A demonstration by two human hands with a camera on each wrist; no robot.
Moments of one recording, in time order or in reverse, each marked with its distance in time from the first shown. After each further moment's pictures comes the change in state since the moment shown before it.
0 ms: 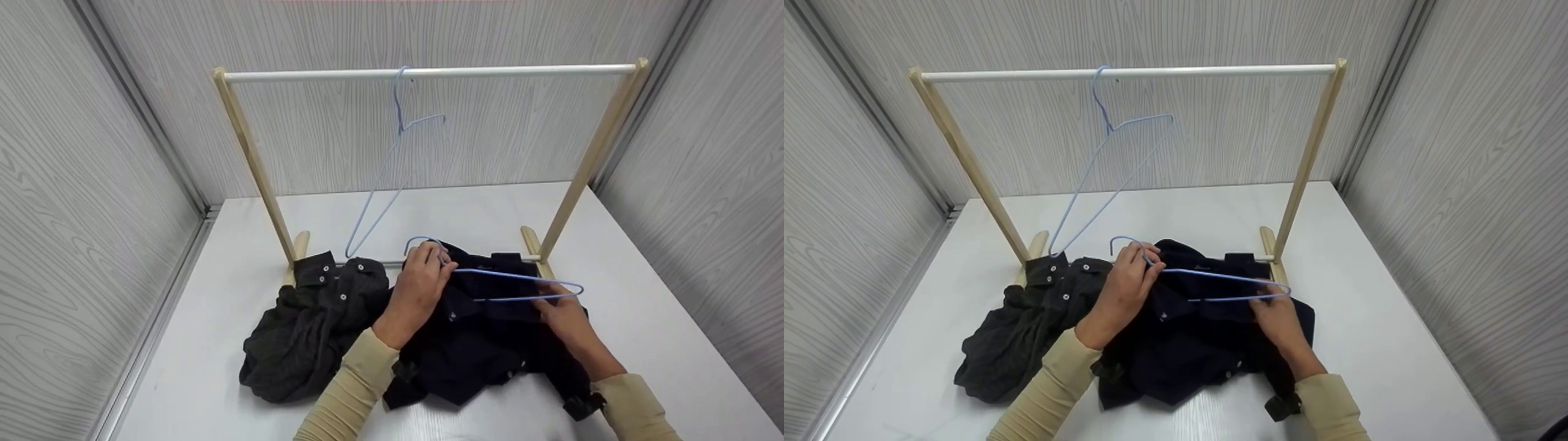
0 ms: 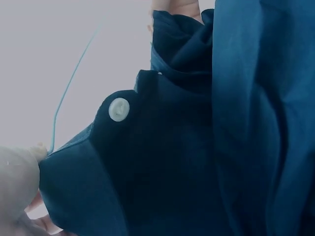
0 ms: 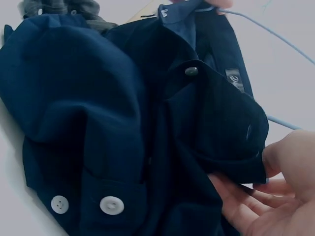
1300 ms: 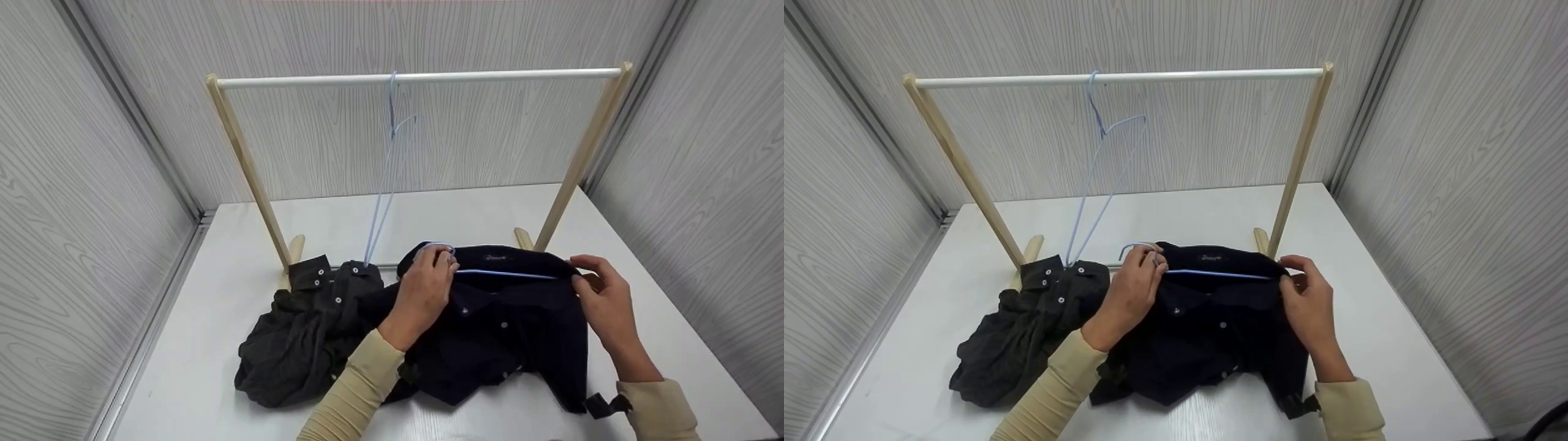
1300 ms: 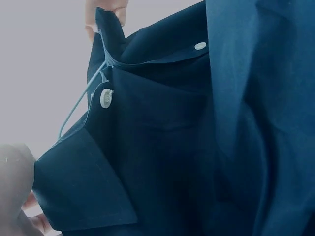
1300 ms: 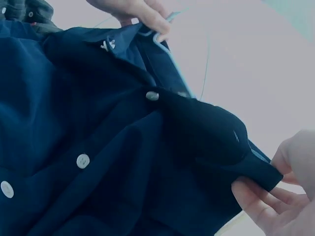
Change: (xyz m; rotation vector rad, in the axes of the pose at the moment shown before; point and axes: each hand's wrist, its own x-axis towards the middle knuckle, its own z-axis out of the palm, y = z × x) left_hand 0.005 0.013 0.012 0.051 0.045 0.086; right_hand -0.026 -0.045 -0.047 -0.037 0.322 -0.320
